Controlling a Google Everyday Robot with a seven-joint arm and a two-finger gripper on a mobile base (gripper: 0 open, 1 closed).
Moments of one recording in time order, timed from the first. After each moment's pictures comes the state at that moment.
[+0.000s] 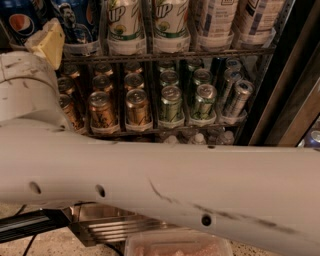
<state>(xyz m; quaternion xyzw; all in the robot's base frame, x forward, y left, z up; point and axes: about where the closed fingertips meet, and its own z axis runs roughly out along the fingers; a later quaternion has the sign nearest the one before) 0.508 0.240 1.069 -0.20 0.60 0.11 0.77</state>
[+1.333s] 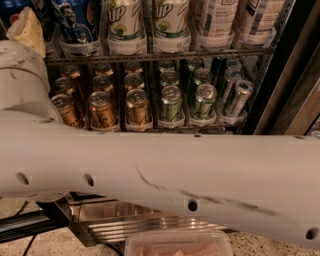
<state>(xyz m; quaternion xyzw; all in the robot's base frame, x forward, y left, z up) 0.511 0.251 1.087 -0.20 0.58 0.10 0.78</state>
